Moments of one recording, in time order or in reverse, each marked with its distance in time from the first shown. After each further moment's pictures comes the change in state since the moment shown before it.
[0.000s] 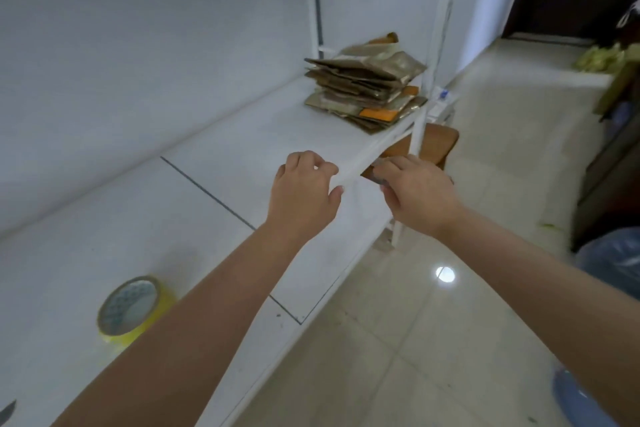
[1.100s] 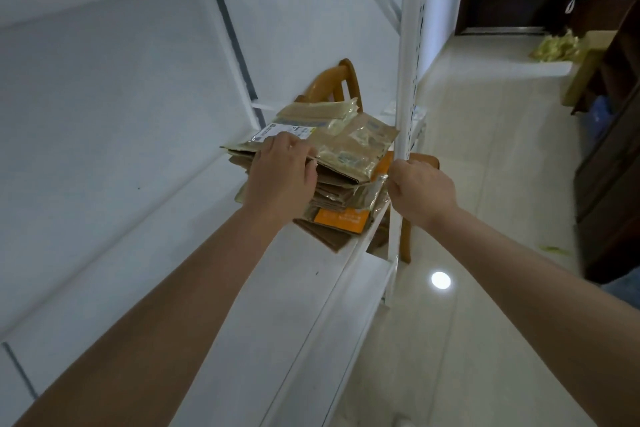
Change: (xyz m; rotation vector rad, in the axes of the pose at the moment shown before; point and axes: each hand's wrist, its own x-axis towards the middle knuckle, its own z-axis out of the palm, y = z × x) left_hand 0.385 -0.017 0.108 -0.049 0.069 0.138; right_hand 0.259 0.252 0.107 0.096 0.022 0.488
